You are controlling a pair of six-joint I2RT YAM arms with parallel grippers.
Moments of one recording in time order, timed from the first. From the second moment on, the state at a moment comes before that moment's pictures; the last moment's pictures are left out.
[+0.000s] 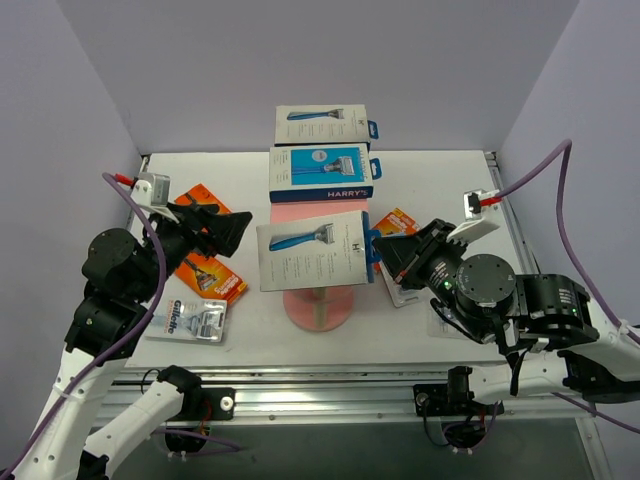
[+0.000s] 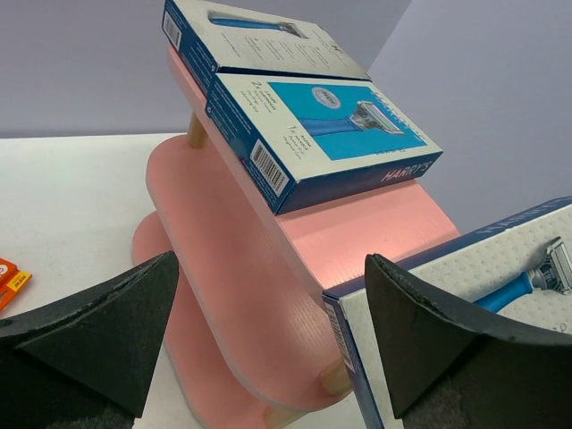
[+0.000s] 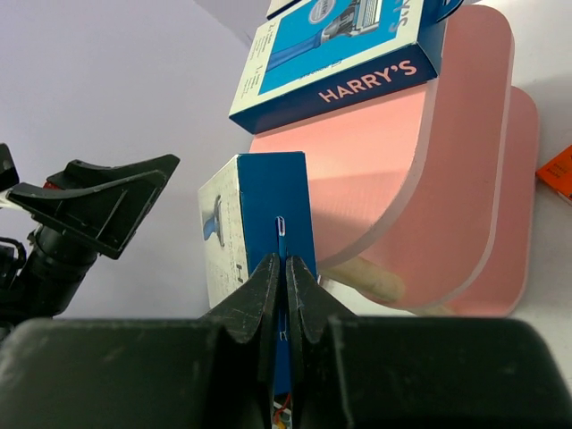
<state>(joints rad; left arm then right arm) -0.44 0.75 1.15 -0.35 0.11 -0.44 1.43 0.98 1.56 -0.83 0.91 0.97</state>
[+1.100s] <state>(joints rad) -0.44 0.79 1.10 -0.27 0.27 -0.50 1.09 1.09 1.57 -0.85 0.71 0.90</state>
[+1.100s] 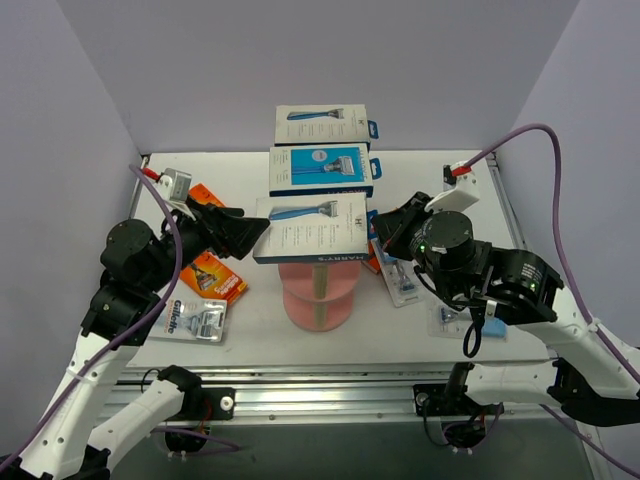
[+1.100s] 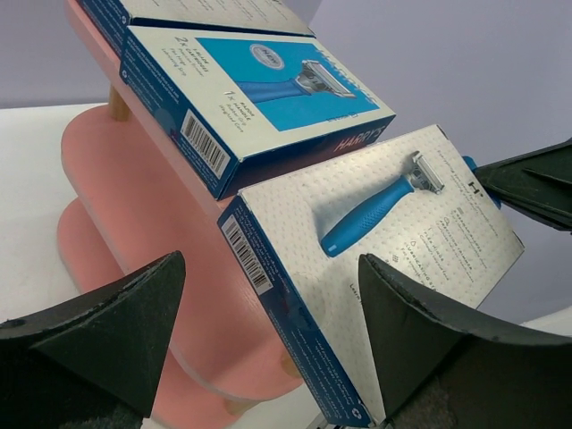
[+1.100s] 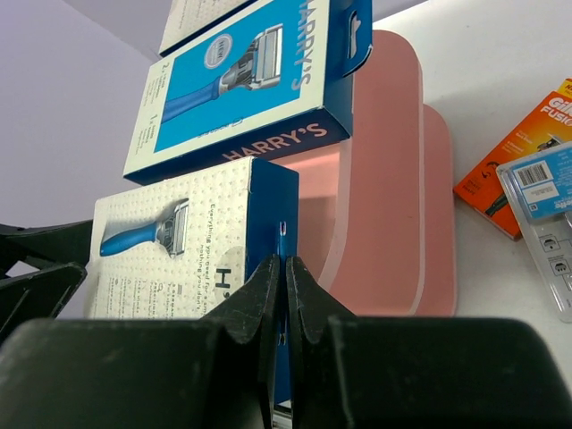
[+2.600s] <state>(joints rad) -0.47 0.87 1.09 -0.16 0.35 -0.55 0.81 1.08 1.49 -0.75 0.45 0.82</state>
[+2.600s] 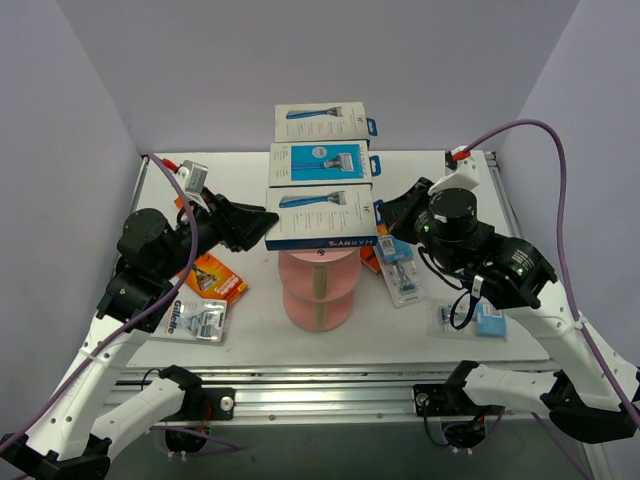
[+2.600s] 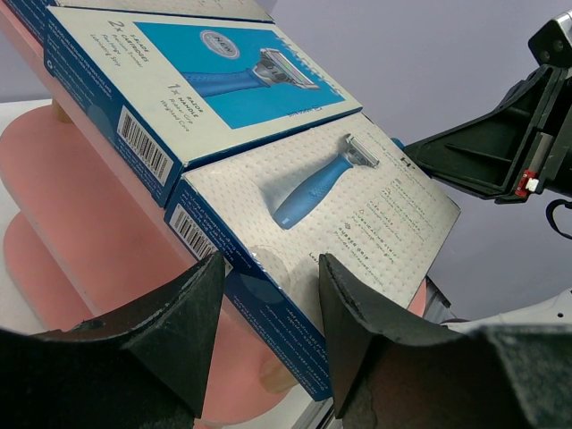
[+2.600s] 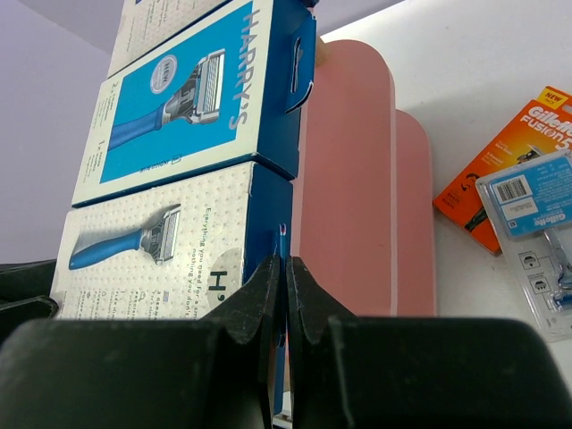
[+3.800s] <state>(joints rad) -0.48 0.89 1.10 -0.20 0.30 -0.54 0.76 1.04 1.45 -0.72 0.39 0.79</state>
